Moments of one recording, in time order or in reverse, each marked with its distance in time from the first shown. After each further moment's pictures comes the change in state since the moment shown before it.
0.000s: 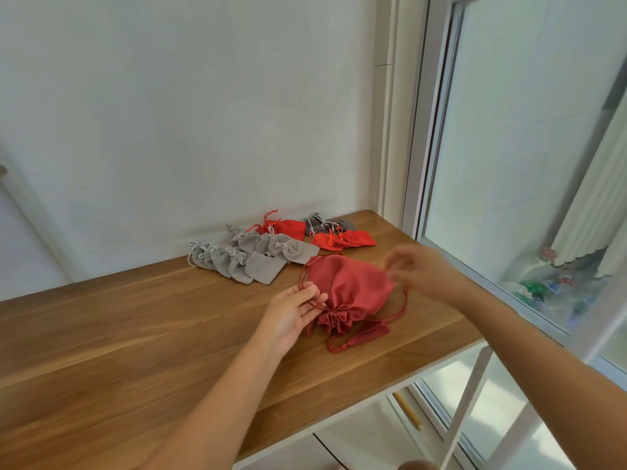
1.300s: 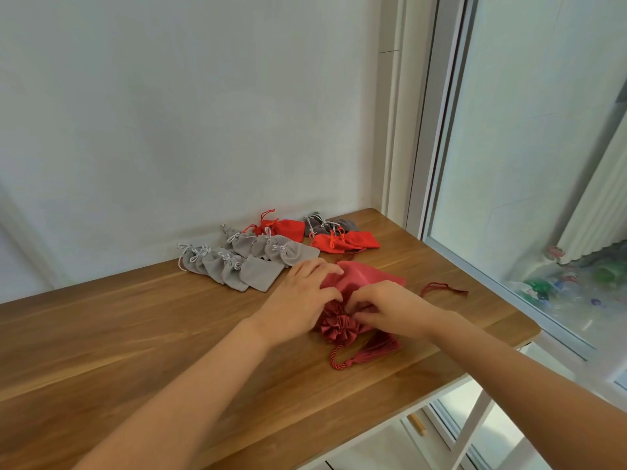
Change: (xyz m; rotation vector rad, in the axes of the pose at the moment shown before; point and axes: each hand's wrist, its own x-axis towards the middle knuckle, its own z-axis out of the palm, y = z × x) left_hand 0.045 0.021 -0.006 1.888 -0.360 1.315; right_hand 0.029 0.010 0.062 -0.286 -0.349 -0.317
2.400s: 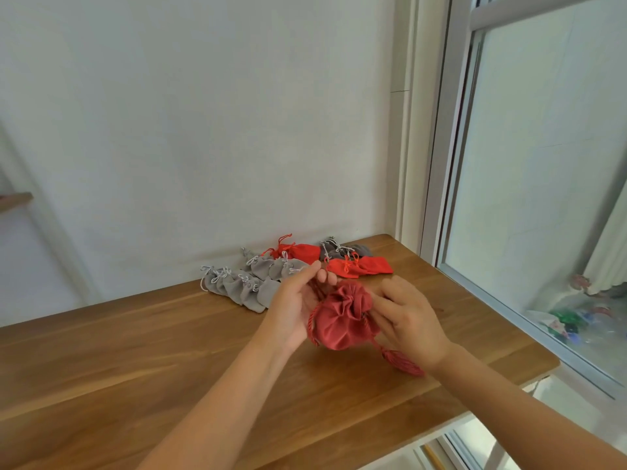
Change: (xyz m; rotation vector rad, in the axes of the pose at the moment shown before) left_hand 0.023 0.026 -0.068 -2.103 0.411 -0.943; right_hand 0.000 -0.024 -0.002 -0.237 0.921 -0.384
